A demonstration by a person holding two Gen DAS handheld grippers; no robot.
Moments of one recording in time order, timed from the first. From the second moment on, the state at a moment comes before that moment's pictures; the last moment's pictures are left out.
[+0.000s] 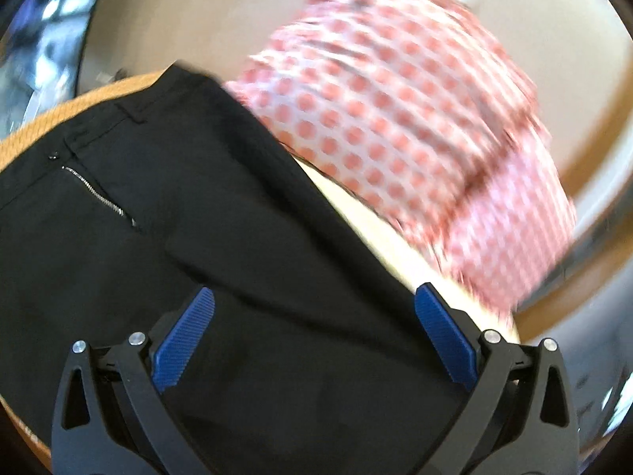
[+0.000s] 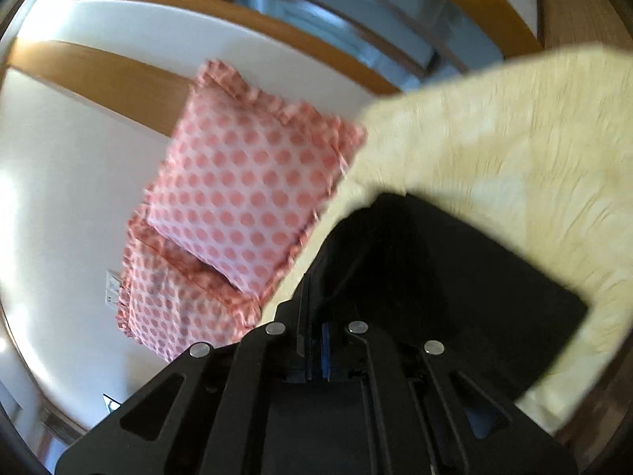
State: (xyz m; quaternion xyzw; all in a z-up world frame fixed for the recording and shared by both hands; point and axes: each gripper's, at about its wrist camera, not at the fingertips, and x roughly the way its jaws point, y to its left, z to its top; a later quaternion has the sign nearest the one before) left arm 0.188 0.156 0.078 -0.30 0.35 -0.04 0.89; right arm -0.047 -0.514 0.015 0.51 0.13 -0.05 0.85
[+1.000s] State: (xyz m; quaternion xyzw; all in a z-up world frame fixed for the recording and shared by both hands) left arm 0.190 0.259 0.114 -0.33 0.35 0.08 0.88; right arm -0.029 -0.541 0.014 0.48 0.15 -0.08 0.86
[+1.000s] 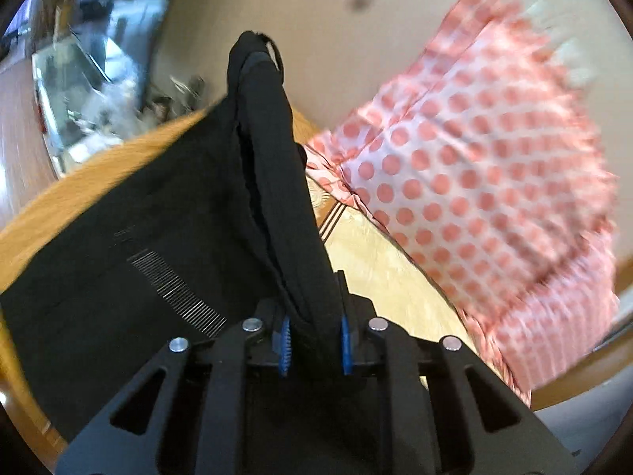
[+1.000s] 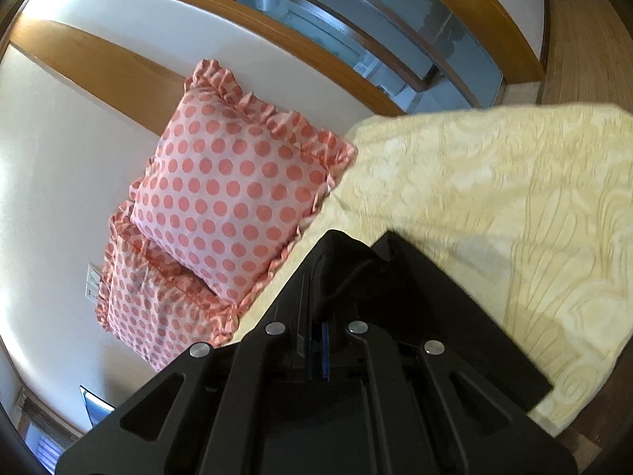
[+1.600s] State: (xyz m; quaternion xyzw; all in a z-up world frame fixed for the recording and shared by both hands) left arm 0.043 0.264 0.042 -0.34 0.35 0.14 0.86; right arm -0.032 -0.561 -0.019 0.54 0.20 -0.10 0.81
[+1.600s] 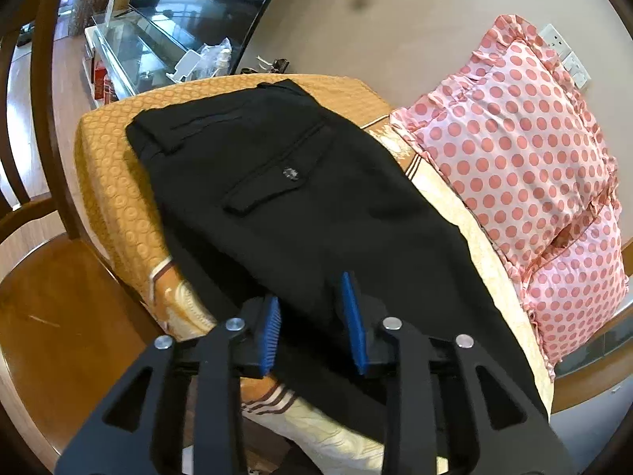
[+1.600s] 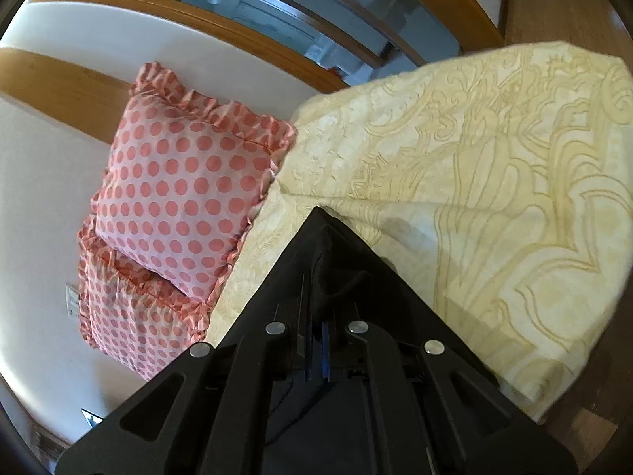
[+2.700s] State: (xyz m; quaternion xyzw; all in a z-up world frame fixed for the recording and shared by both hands) left arm 0.015 0.275 0.029 -0.31 0.37 0.13 0.86; right arm -0.084 -0.541 -0.022 0.50 0.24 -0.15 0.82
